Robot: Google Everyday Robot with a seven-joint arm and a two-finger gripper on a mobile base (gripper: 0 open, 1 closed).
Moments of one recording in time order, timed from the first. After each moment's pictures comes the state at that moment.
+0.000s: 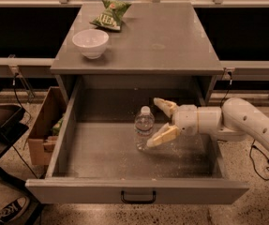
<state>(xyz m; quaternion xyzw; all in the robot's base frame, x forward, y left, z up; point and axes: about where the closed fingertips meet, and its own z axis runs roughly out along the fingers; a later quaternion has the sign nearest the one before) 0.566 -0.063 0.723 -0.49 0.60 0.40 0.49</state>
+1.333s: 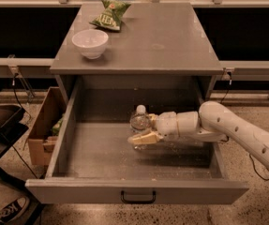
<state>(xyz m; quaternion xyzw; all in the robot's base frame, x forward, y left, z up) 0.570 -0.016 0.662 -0.52 0.60 0.40 0.45</state>
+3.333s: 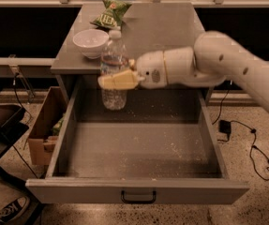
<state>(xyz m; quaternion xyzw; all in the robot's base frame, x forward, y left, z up) 0.560 0.056 0.897 -0.47 0.63 0.47 0.41</state>
